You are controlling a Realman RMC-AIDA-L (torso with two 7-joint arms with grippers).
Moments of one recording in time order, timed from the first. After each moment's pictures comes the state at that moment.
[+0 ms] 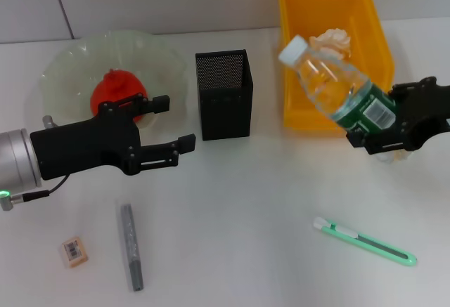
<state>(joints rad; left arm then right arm) -0.45 -2.07 1.08 0.71 1.60 1.44 -1.27 0.27 2.09 -1.05 -1.62 -2.24 -1.56 2.06</state>
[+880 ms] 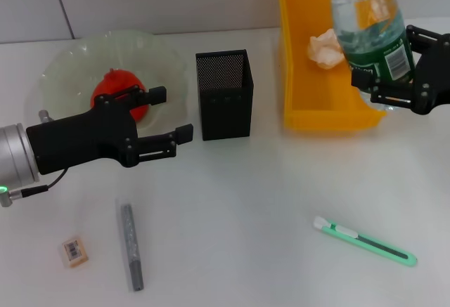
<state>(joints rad) -0.45 -2.07 1.07 0.71 1.57 1.44 -1.27 0.19 2.08 -0.88 -1.17 -1.59 -1.46 1.37</state>
